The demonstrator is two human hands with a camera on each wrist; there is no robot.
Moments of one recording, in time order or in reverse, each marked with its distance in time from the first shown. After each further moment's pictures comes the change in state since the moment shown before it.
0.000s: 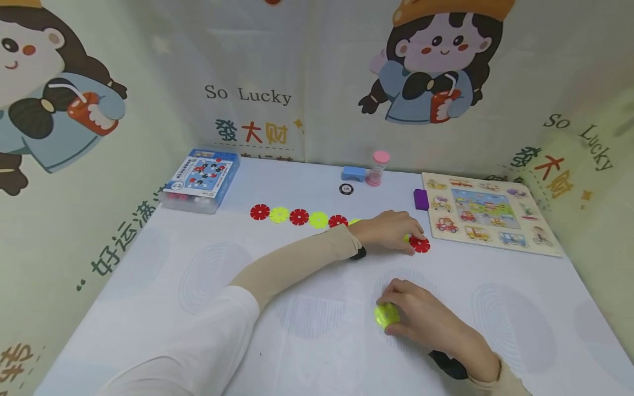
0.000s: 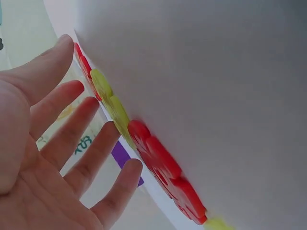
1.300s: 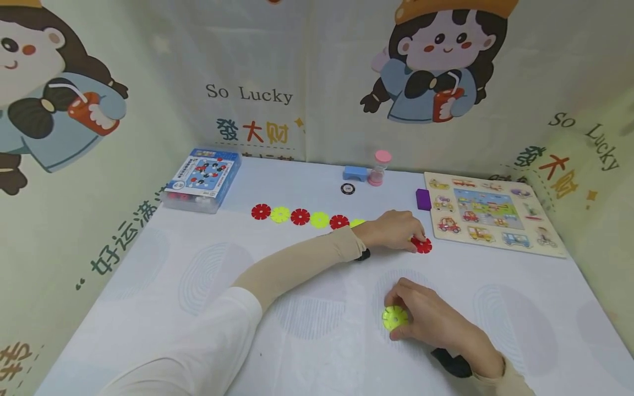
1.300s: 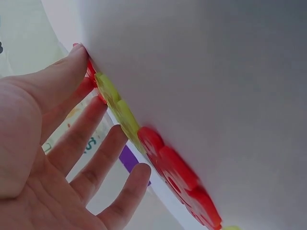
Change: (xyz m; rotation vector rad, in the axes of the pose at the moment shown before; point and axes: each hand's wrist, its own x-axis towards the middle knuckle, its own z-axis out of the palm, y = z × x) left_hand 0.003 0.006 0.001 0.036 0.016 -0.040; right_hand 0.001 0.011 -0.001 0.129 -0.075 0.094
